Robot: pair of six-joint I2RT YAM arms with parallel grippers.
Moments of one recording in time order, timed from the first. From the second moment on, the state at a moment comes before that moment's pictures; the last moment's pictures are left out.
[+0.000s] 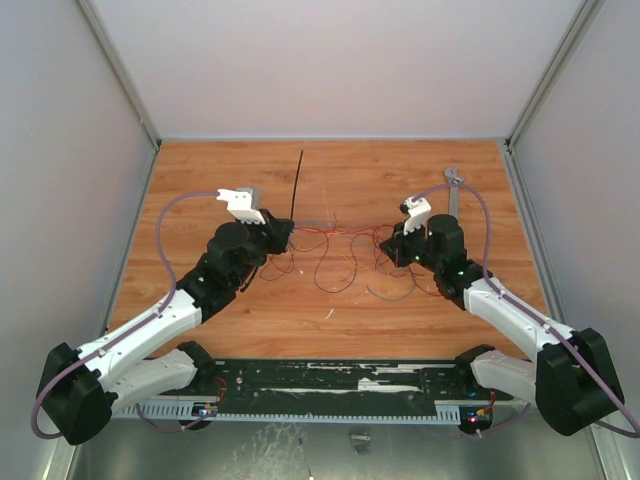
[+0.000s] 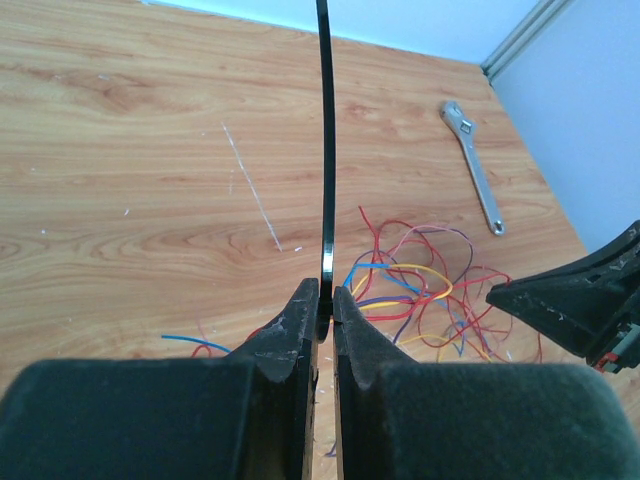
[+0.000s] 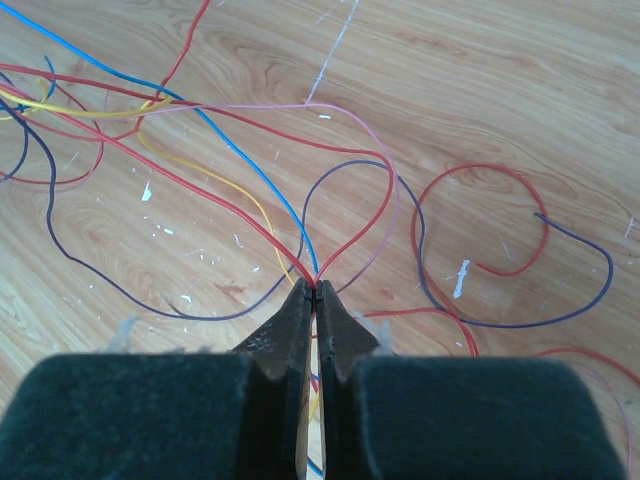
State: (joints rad) left arm -0.68 0.96 0.62 0.19 -0.28 -0.45; right arm 0.42 1.11 0.55 0.14 -0.27 0.13
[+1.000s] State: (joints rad) left arm -0.67 0.96 0.62 0.19 -0.28 -0.45; right arm 0.37 1.12 0.54 0.14 -0.23 0.26
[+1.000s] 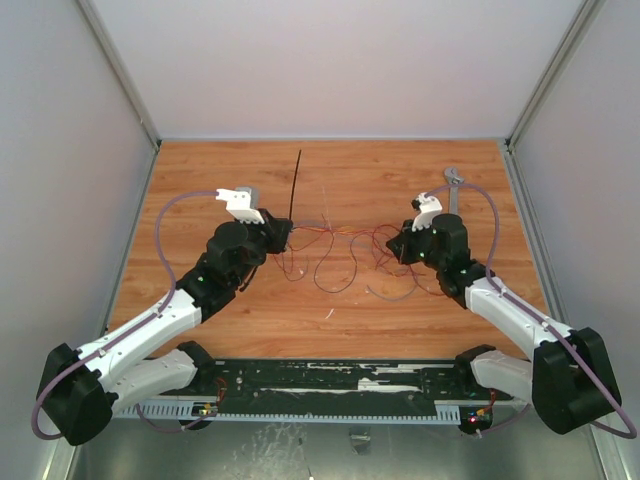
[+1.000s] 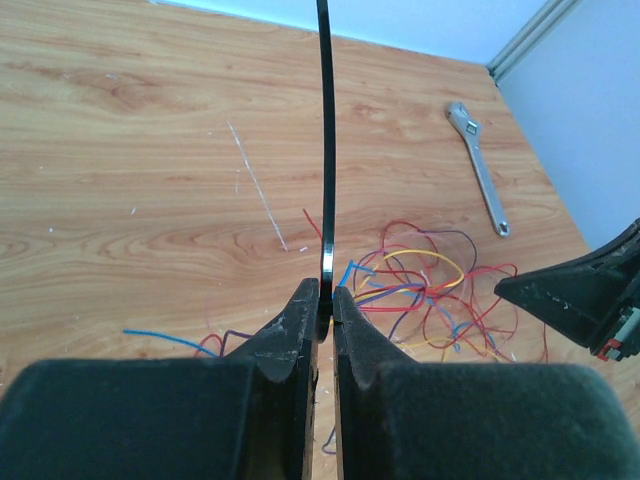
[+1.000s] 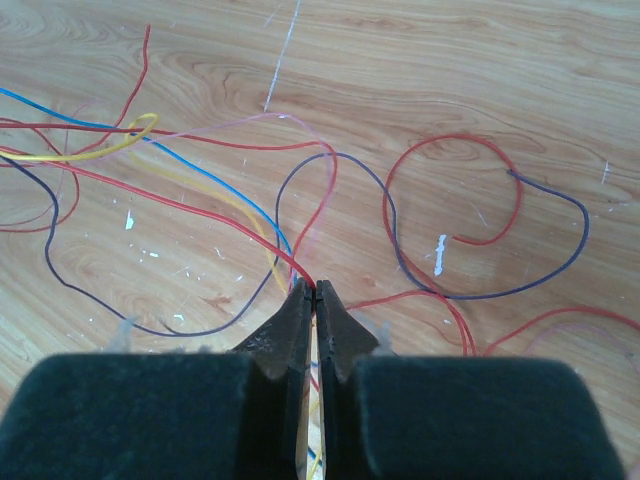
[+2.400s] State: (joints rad) left arm -0.66 0.96 0.62 0.21 -0.23 -0.50; right arm 0.63 1.07 0.44 0.64 -0.49 0.26
